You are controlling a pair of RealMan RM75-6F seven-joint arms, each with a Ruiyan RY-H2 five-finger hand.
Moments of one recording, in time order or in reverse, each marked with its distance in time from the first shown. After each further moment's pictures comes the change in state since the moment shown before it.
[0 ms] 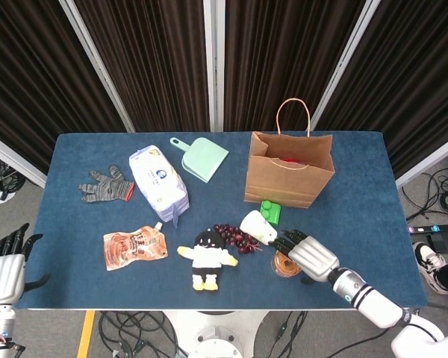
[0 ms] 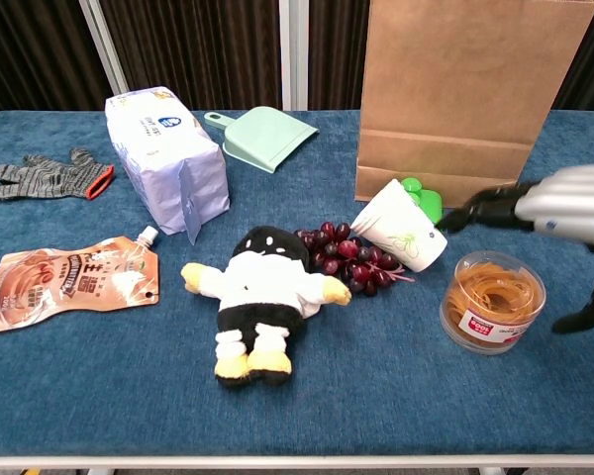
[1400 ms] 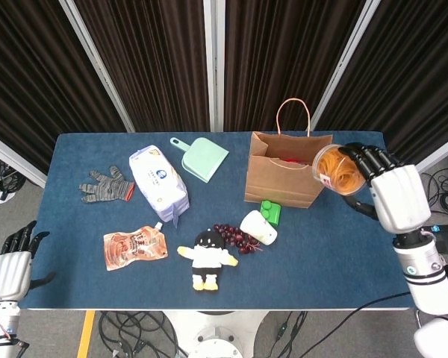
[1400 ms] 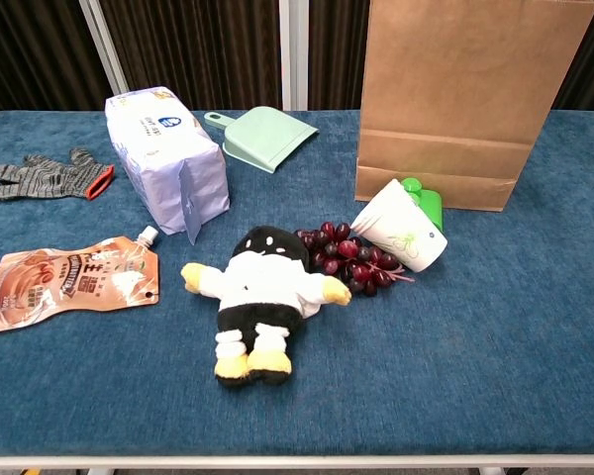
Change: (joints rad) left arm -0.018 -0.008 -0.003 0.006 0.015 -0.017 -0.012; right arm -0.116 0.232 0.307 -0.138 0.099 0.662 0.078
